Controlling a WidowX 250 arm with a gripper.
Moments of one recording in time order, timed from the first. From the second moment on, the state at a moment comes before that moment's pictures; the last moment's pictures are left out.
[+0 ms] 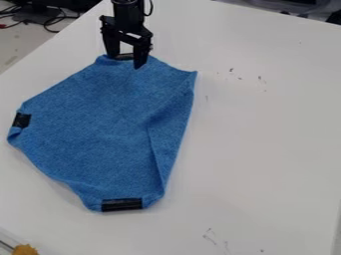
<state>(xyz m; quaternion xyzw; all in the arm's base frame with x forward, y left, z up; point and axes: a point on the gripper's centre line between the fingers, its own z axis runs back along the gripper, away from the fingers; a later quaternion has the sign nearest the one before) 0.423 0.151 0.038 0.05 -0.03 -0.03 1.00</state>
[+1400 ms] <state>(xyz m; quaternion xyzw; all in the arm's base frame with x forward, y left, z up) 0.374 0.017 0.075 0.07 -0.10 0.01 0.99</state>
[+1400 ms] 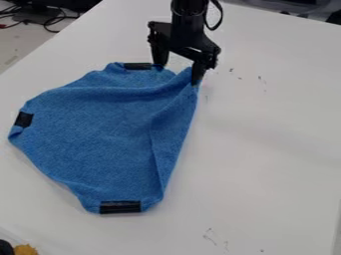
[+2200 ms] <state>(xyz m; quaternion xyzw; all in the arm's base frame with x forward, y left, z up) 0.372 0.028 0.018 0.00 -0.05 0.04 1.00</state>
